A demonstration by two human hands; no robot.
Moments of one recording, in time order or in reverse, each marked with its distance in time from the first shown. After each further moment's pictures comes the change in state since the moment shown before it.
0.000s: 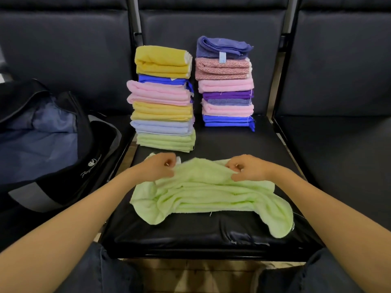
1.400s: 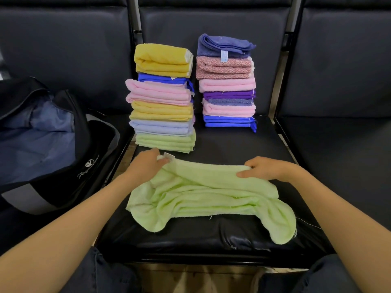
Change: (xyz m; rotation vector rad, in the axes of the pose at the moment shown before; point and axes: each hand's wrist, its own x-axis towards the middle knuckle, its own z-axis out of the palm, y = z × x) left_hand 0.011 -0.015 0.000 0.163 0.351 -0.191; right_hand -0.012 0.006 -0.023 -0.008 -0.080 0.310
